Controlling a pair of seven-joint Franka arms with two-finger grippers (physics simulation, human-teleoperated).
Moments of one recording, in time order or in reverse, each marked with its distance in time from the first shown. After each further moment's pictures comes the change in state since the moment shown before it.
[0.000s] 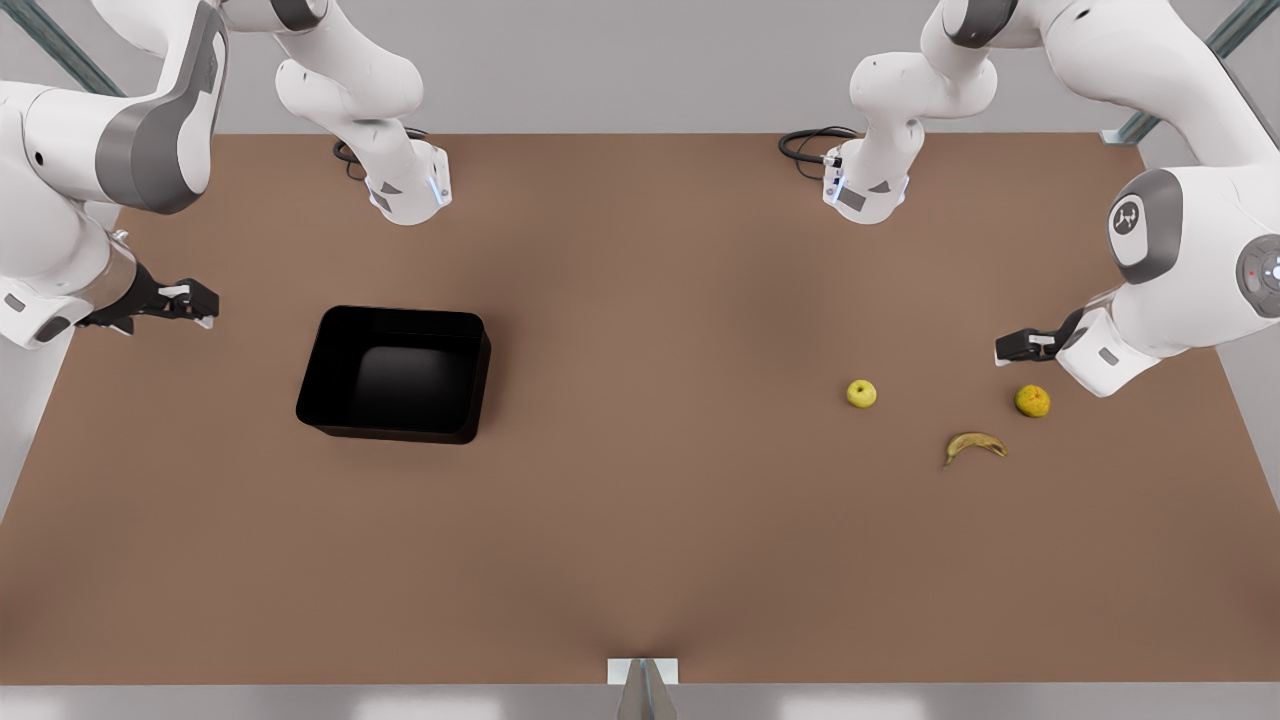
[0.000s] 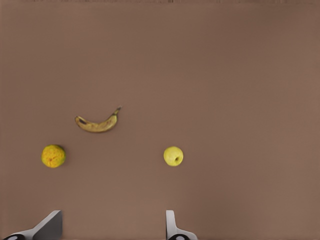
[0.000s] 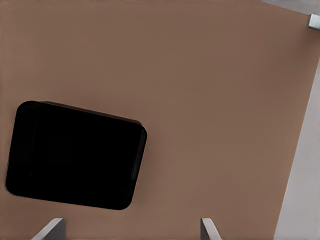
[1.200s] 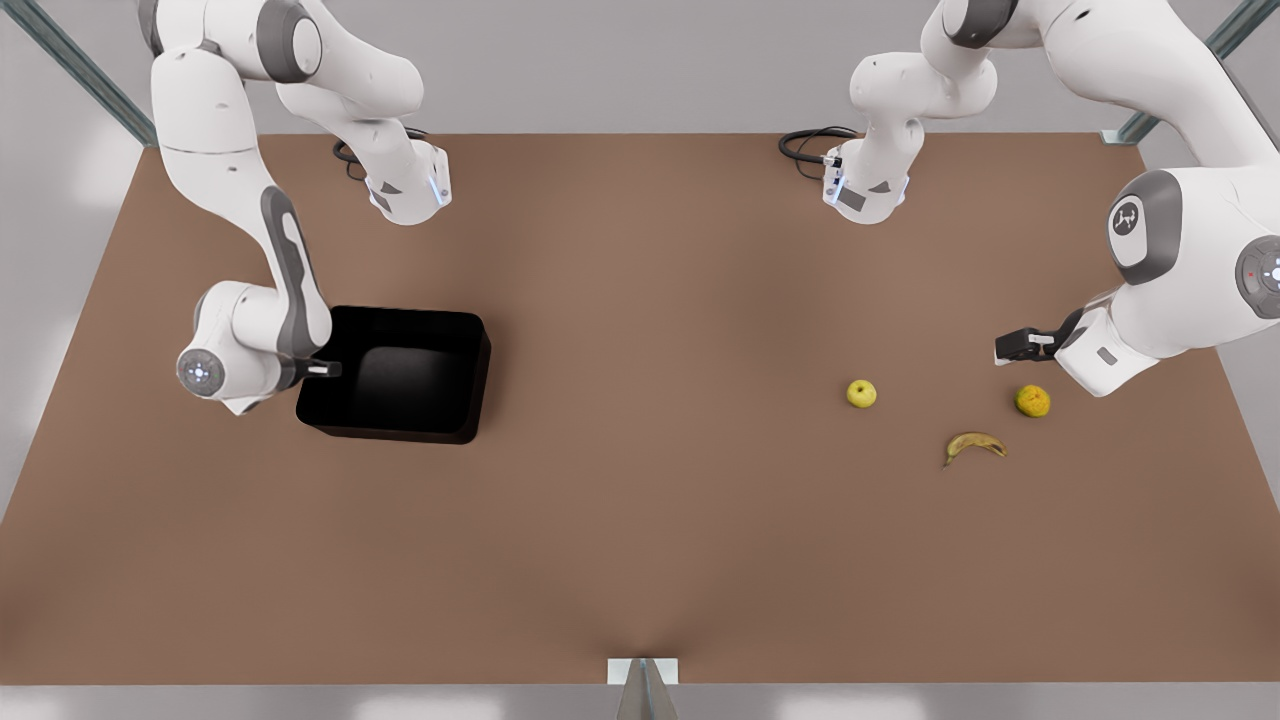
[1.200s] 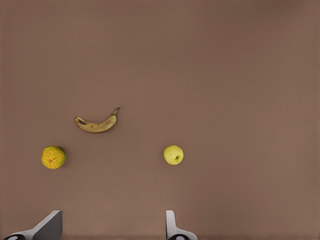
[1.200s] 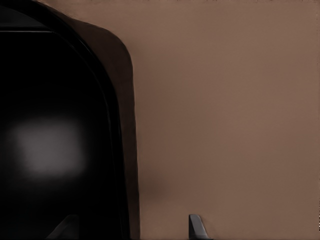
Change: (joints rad) left arm 0.000 0.001 0.000 0.000 0.000 -0.005 0.019; right arm -0.004 0.189 -0.149 -0.857 0.153 0.738 0.122
